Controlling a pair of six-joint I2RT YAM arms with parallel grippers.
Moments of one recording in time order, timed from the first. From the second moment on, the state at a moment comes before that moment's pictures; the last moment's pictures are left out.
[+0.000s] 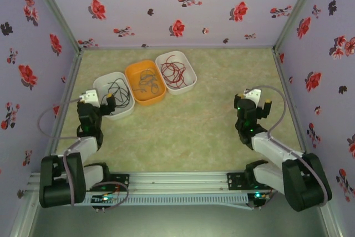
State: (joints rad) left arm 0.09 1.16 0.24 0.67 -0.01 -0.05; right arm 0.30 1.11 0.33 0.41 0.74 0.03
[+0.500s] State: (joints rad) left arm 0.13 1.42 0.24 0.89 0.25 -0.04; right arm 0.25 1.25 0.32 0.59 0.65 0.00
